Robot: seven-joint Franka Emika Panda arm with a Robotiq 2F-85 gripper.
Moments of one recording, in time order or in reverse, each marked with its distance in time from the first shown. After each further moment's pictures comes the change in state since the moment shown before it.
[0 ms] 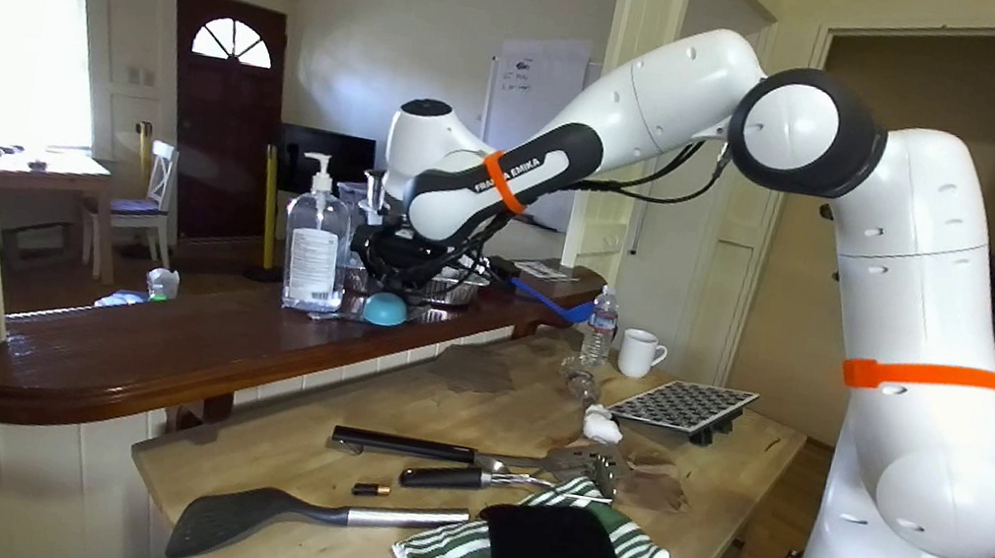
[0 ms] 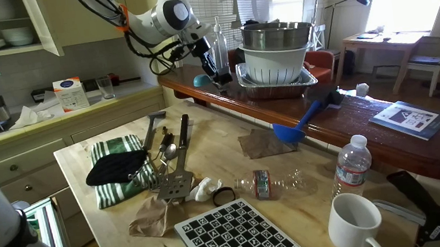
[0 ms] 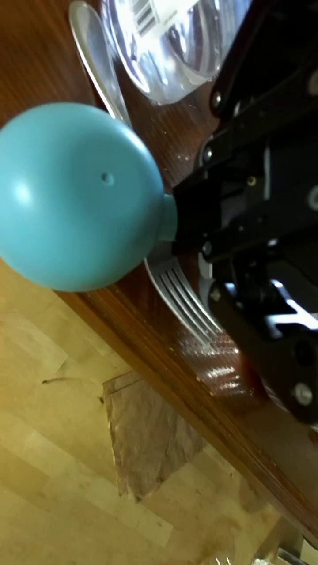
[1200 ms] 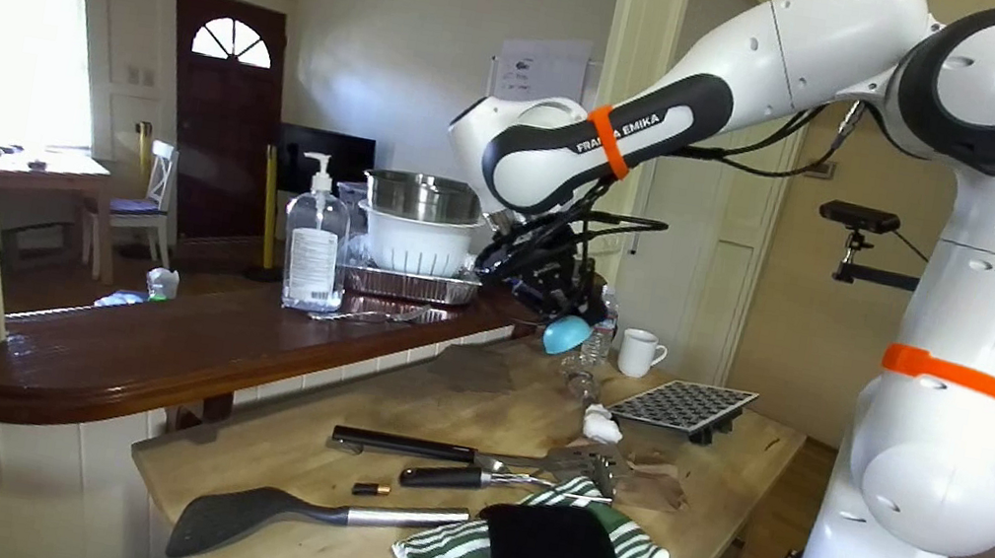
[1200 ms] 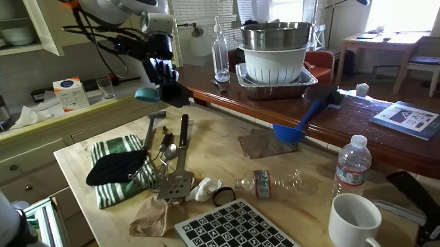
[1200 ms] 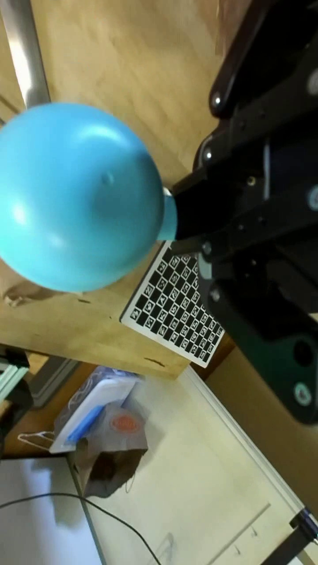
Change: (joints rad) arm -0.095 -0.394 0.106 -0.346 -0.043 -0.817 0.096
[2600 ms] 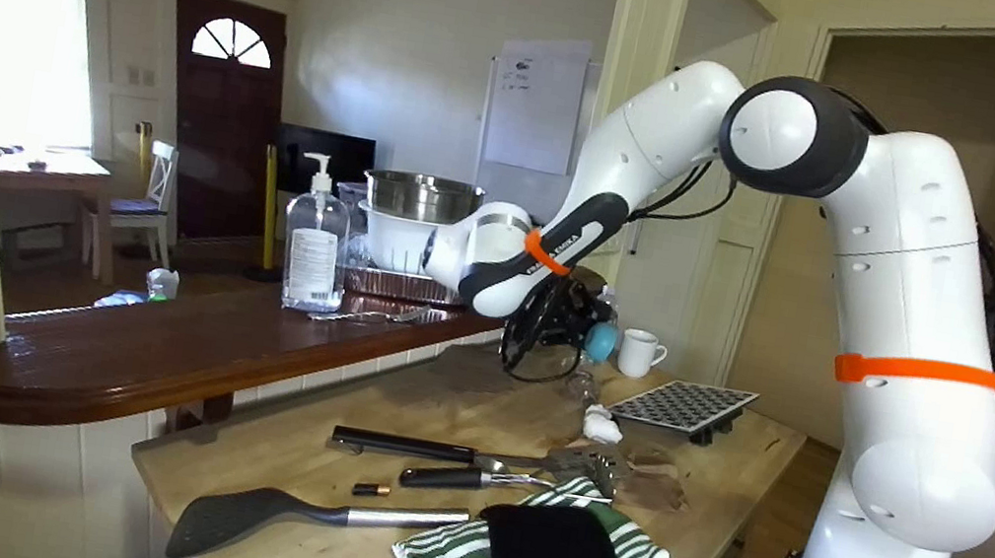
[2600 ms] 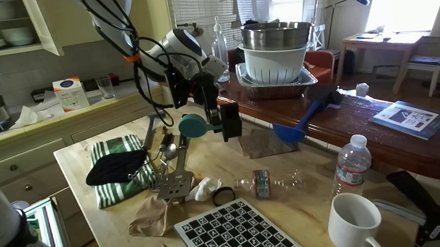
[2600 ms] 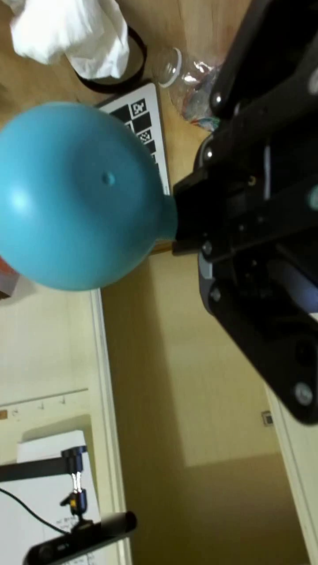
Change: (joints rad) arm -0.066 0.424 -0.035 0.164 -0.465 -0.147 -0.388
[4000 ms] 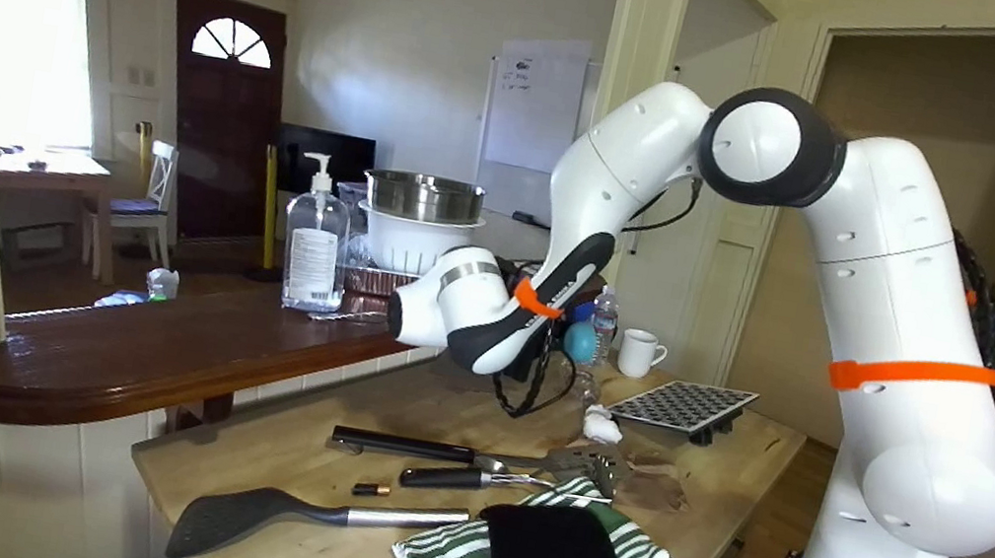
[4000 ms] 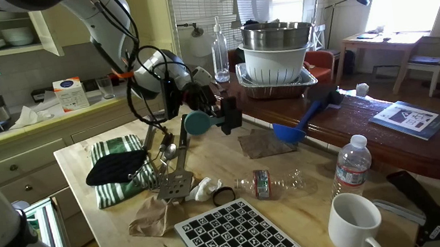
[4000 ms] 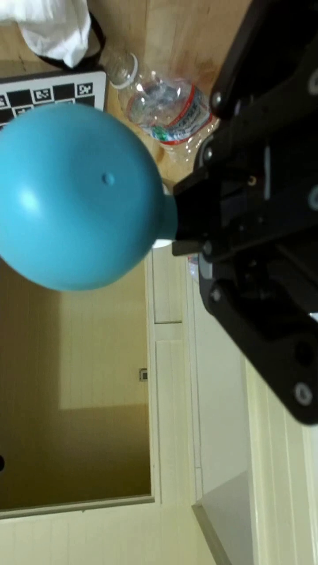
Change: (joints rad) arm 0.073 0.085 0.074 -0.051 -0.254 -0.029 -0.034
